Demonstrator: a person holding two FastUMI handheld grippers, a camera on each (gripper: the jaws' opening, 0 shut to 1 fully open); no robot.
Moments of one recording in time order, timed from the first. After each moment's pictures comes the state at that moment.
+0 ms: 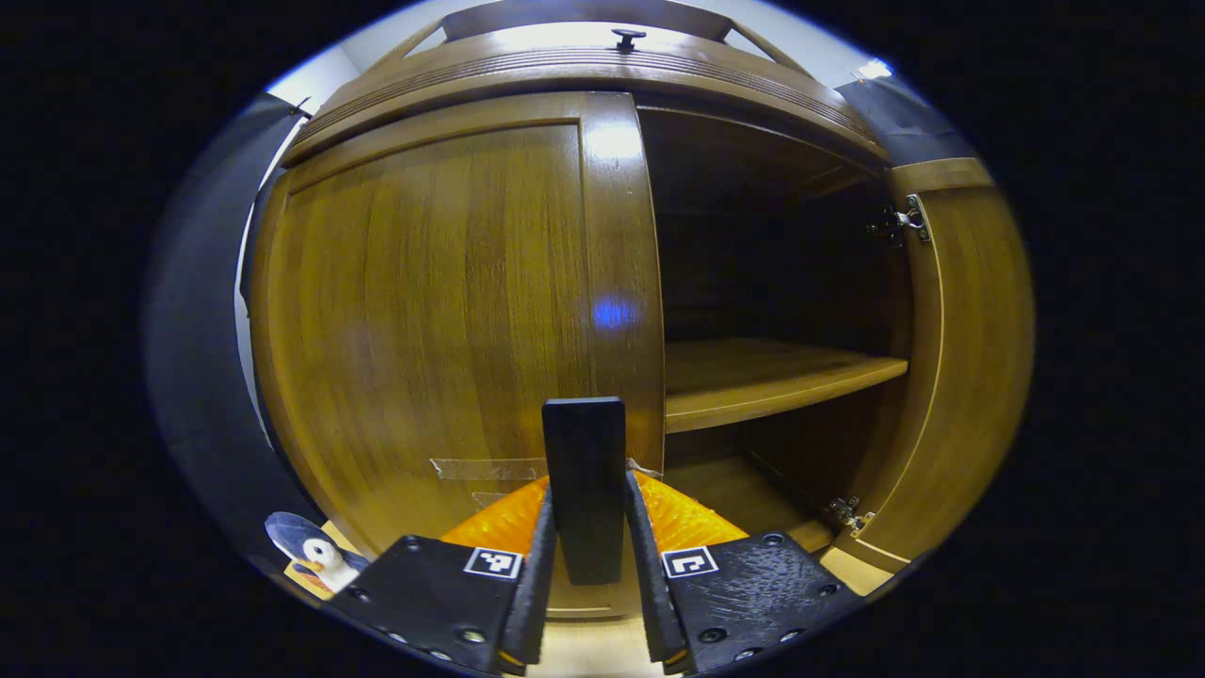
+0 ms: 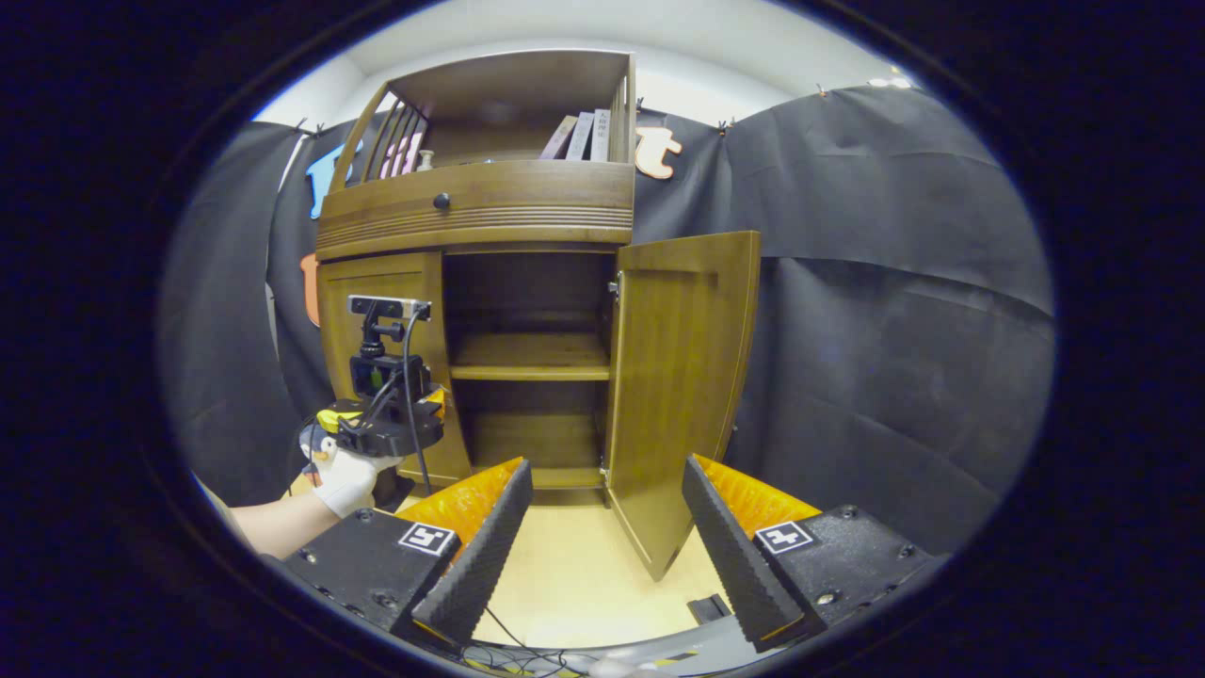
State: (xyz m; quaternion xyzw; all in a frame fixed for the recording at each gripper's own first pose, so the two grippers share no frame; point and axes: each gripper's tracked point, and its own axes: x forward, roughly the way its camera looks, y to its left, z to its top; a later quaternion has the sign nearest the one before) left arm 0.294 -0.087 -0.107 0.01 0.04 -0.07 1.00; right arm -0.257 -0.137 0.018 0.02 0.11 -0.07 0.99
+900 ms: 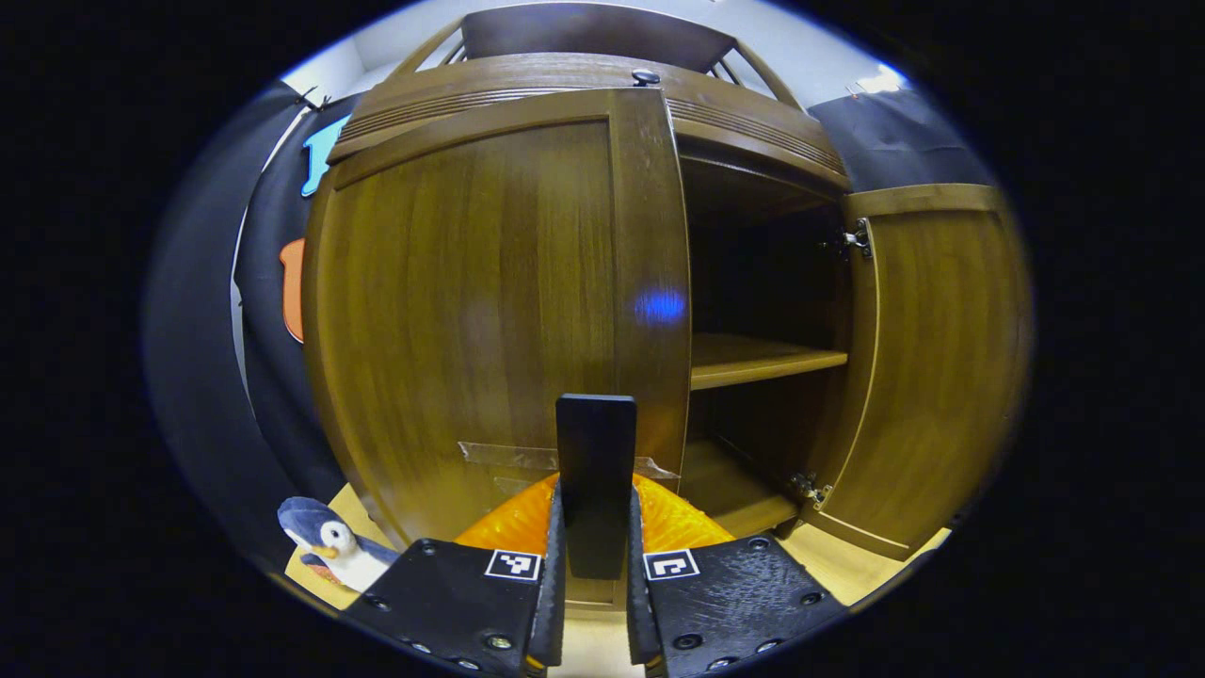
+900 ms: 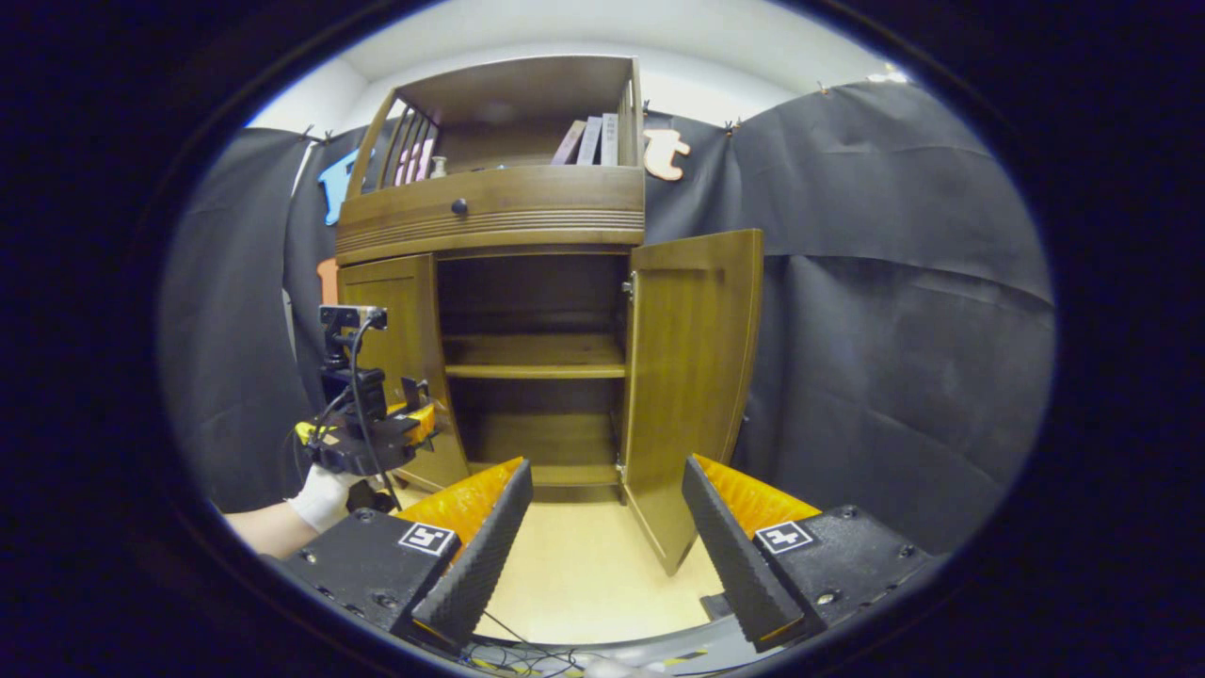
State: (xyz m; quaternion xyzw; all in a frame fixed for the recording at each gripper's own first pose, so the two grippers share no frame) left arm 0.219 -0.060 -0.110 -0.01 0.05 -0.13 0.99; right arm -0.276 -0.120 0.015 0.03 0.10 -0.04 0.99
